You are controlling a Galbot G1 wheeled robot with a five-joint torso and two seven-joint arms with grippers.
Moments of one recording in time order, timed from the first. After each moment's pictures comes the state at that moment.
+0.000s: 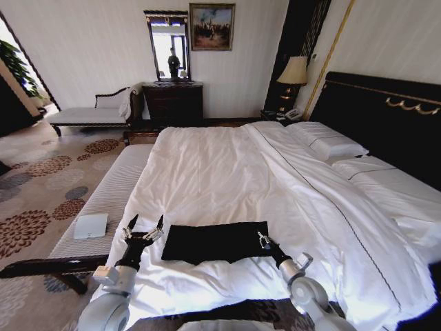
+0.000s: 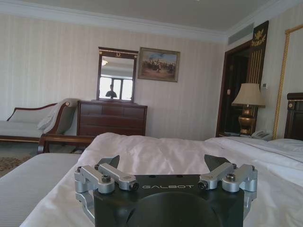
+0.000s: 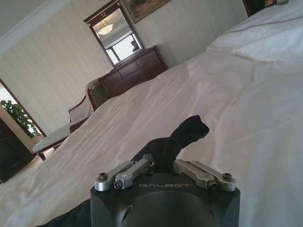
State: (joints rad) left arm 1.77 -1.12 -0.57 -2.26 -0.45 -0.09 -0.15; right arm -1.49 1.06 0.46 1.82 0.93 -0.01 -0.11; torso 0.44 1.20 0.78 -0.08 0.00
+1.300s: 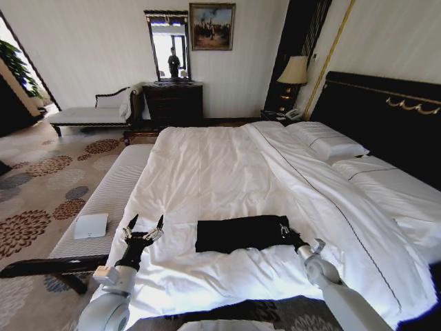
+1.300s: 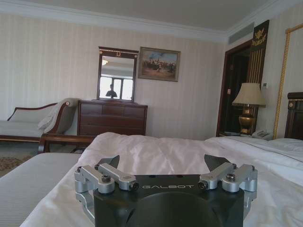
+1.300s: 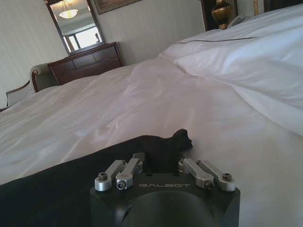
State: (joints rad) left arm 1.77 -1.12 -0.57 -2.26 -0.45 -0.09 -0.15; right arm -1.28 0.97 0.46 1.41 0.88 0.08 -0.15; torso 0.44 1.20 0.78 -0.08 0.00
